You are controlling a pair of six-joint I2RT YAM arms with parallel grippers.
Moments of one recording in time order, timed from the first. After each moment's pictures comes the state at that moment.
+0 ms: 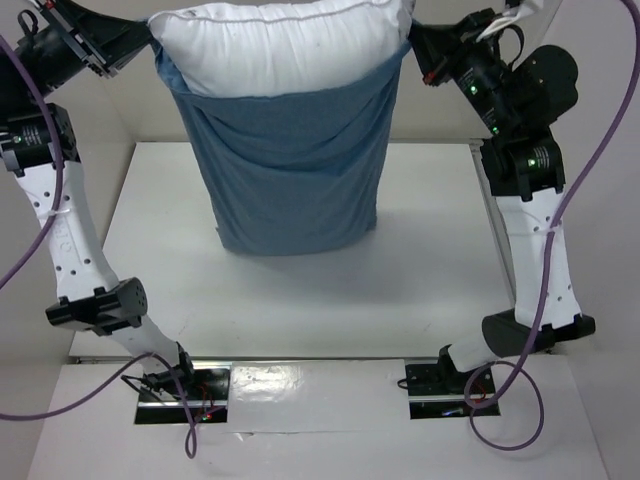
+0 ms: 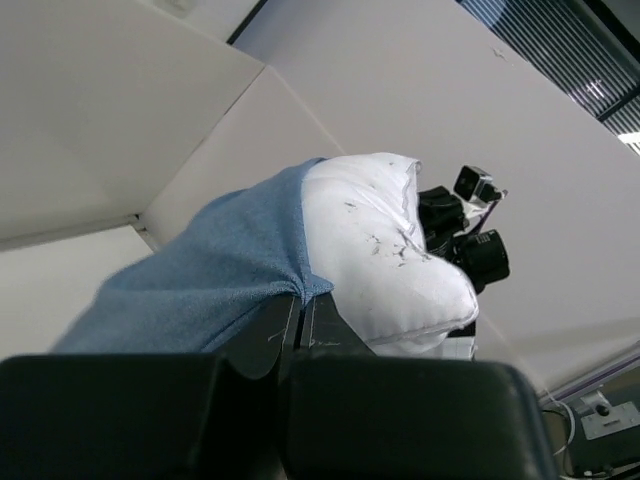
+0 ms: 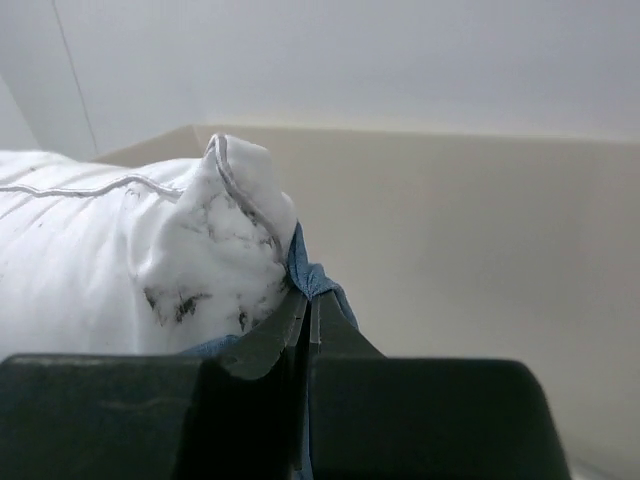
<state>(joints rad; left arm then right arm) 0.35 1.63 2.32 -0.03 1.11 -1.40 0.26 1.42 2.06 -0.24 -0.30 0.29</state>
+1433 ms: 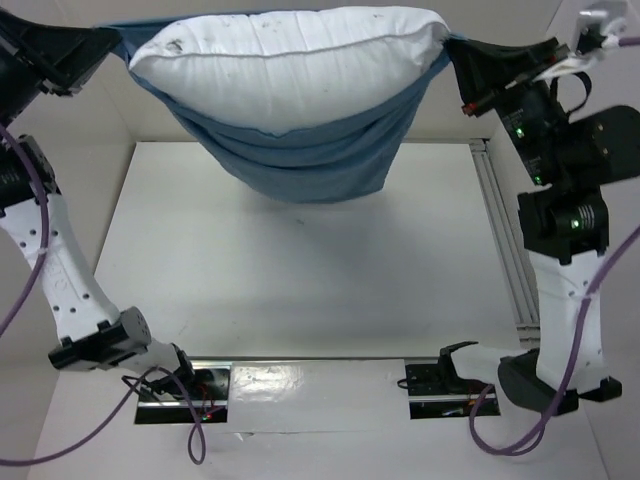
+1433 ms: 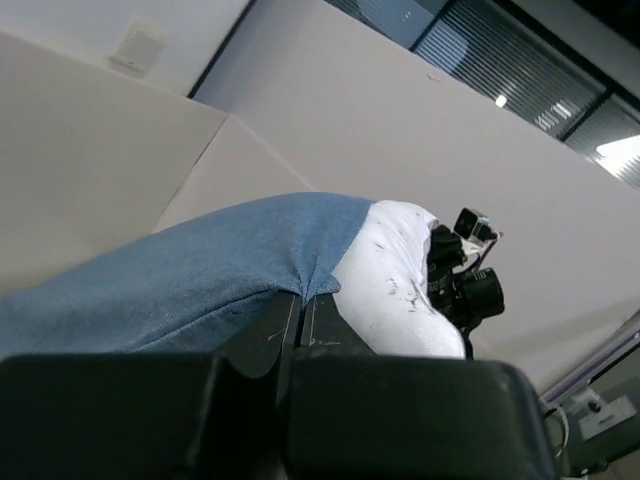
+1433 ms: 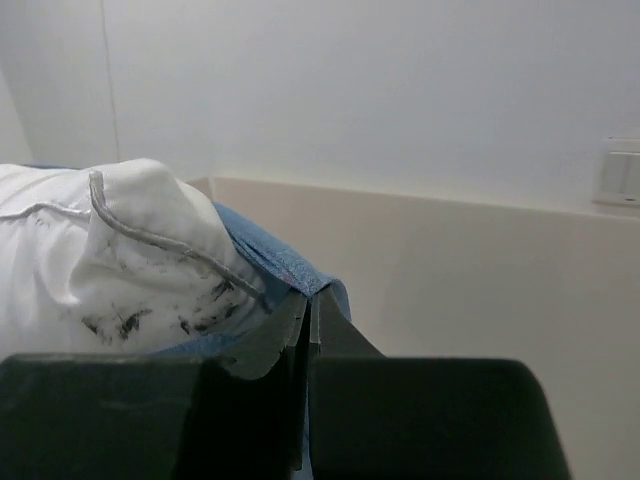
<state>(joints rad) 0.51 1.50 2.16 0.40 1.10 -1.77 0.22 1.26 2.00 -0.17 -0.30 0.28</state>
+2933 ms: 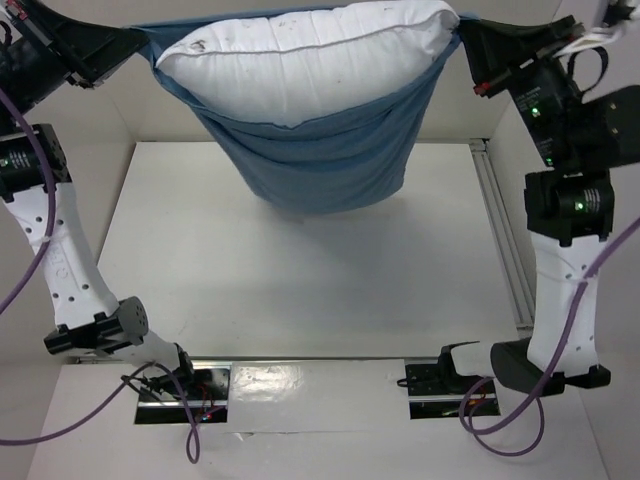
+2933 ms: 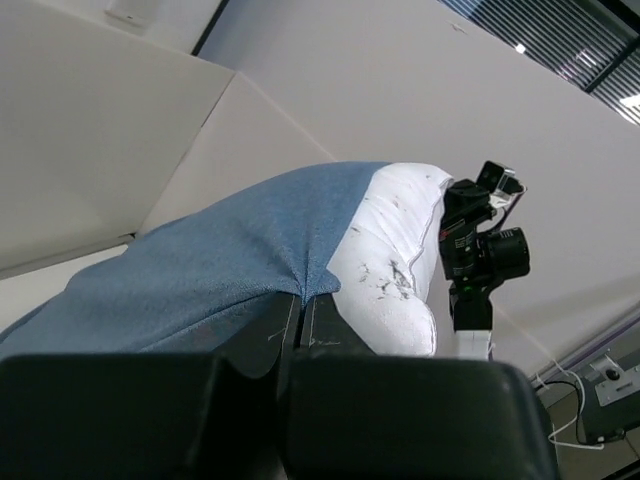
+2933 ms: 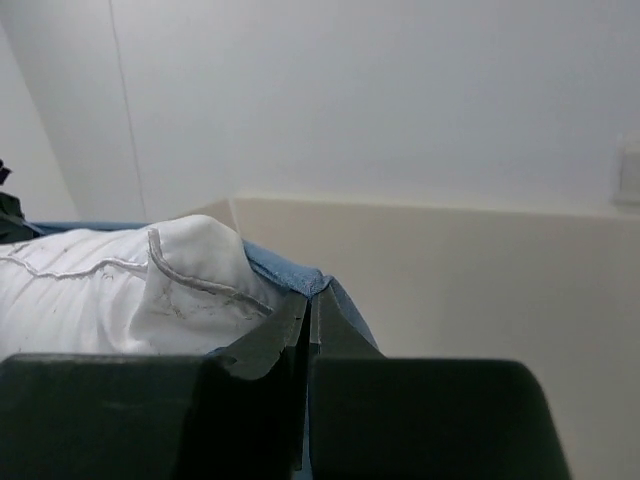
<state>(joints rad) 0.39 1.57 2.29 0.15 1.14 -1.51 0.12 1.34 2.11 -0.19 -0.38 0.43</state>
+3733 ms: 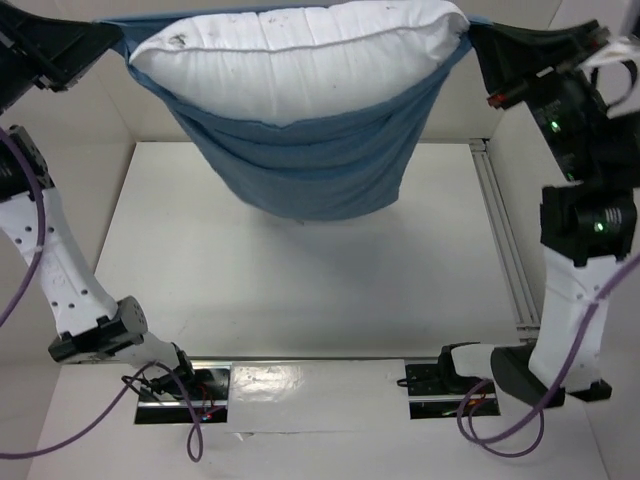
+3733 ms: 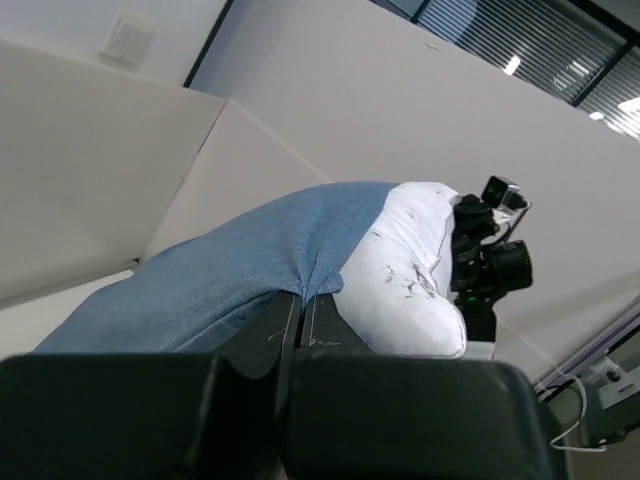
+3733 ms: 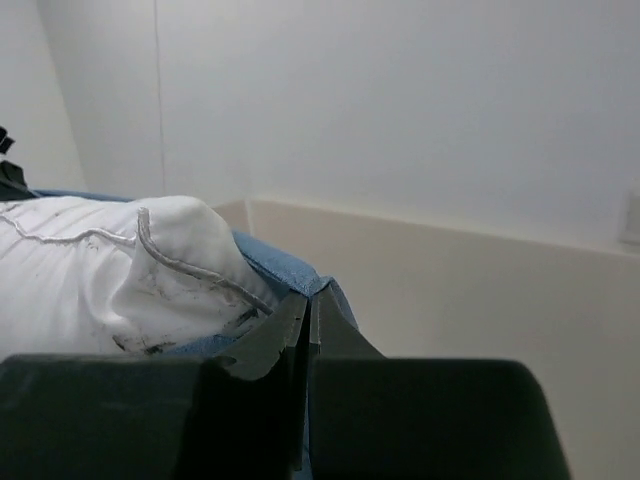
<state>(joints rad) 0.50 1.57 2.36 0.34 1.16 -1.73 0.10 1.32 2.20 -0.23 -0.45 0.41</state>
